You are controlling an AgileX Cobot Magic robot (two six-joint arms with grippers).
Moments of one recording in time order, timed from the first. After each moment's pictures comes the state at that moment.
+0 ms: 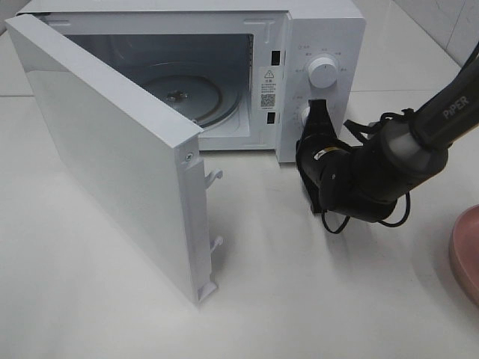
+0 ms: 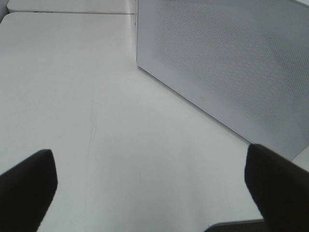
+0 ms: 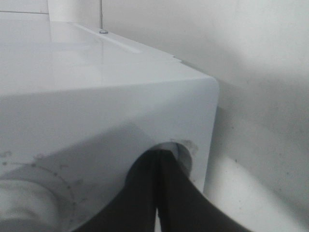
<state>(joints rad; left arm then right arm) 0.06 0.03 -0.52 -0.20 1.08 0.11 0.53 2.14 -0.91 0.70 -0.85 1.26</state>
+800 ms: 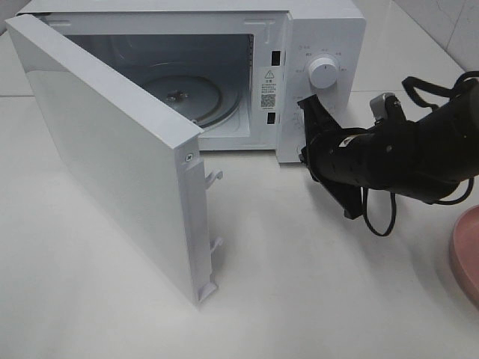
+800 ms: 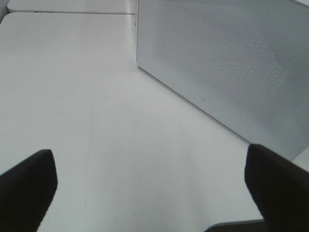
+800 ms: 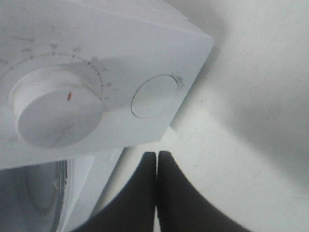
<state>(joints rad) 0.06 0.03 -0.52 -0.20 1.08 0.11 0.52 1.87 -0.76 0.64 -0.52 0.94</state>
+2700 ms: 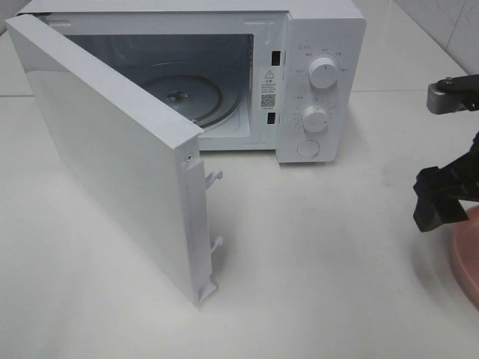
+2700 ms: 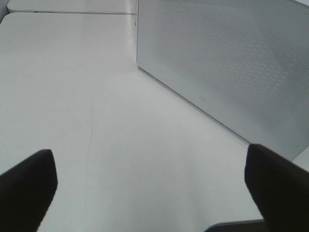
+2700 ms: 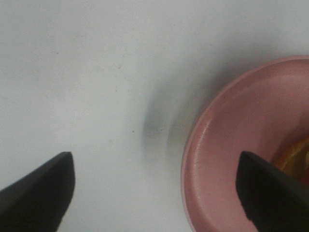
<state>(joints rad) 0.06 0.03 -0.52 -0.20 1.08 0.11 0.22 1.32 -0.75 -0.09 0.74 0.18</state>
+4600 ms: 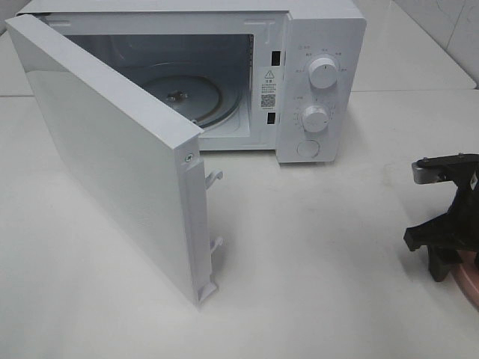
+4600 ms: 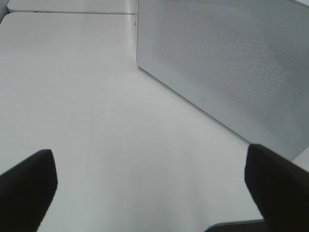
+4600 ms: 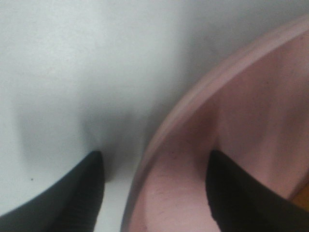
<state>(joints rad) 0.06 0.03 -0.52 -0.20 1.08 0.11 0.07 1.78 -0.75 -0.17 0.57 0.24</state>
